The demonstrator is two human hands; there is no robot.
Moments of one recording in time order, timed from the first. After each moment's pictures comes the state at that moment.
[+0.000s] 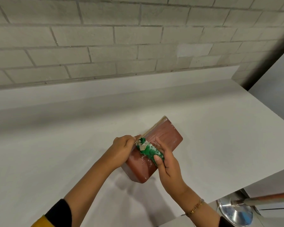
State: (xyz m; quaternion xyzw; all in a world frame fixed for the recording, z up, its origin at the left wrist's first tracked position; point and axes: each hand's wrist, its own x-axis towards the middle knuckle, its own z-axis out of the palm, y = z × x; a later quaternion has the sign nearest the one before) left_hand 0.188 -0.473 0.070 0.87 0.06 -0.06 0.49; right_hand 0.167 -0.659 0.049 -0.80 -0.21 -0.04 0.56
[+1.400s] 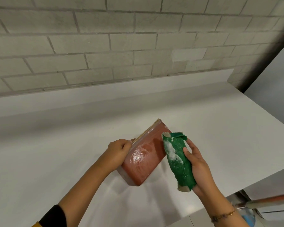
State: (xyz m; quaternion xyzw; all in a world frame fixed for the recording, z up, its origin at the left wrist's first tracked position) left_hand 0.191 -0.471 0.068 0.87 0.07 -0.06 0.48; right_hand 0.186 -0.727 0.074 -0.55 0.08 0.13 0.82
